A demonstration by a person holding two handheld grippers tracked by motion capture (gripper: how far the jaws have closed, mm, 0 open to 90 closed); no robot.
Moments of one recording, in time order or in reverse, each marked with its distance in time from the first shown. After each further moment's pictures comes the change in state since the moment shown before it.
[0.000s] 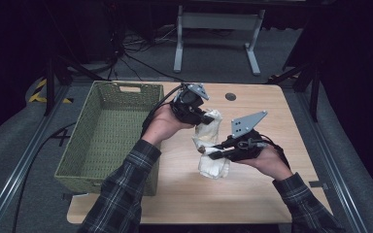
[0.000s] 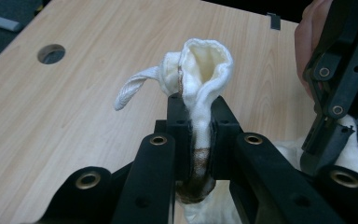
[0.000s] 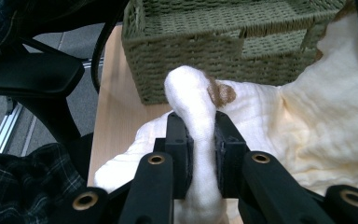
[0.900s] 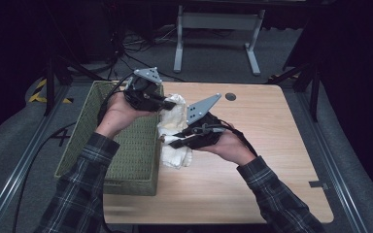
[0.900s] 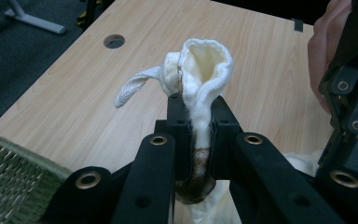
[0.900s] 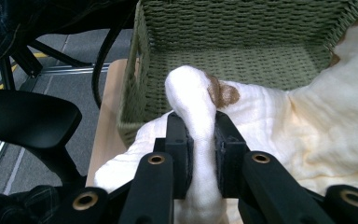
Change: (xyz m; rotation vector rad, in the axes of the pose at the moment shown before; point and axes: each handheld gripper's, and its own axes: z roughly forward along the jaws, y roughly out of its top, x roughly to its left) left arm 0.034 -0.050 -0.090 -0.055 0.079 -0.039; right arm -0.002 0.087 0.063 0.009 0.033 -0.072
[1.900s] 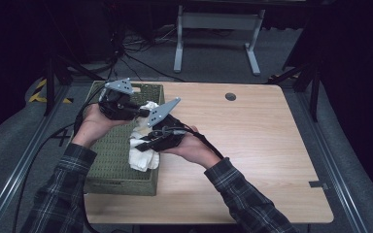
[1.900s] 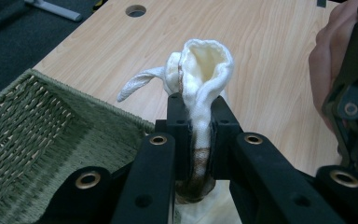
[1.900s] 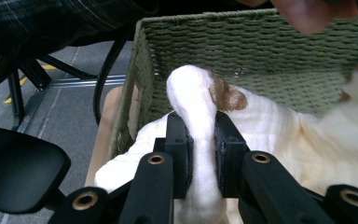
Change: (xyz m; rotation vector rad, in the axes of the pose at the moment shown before) left arm 0.017 -0.067 -0.024 -0.003 0.045 -0.032; right arm -0.004 0.032 0.084 -0.032 0.058 0.009
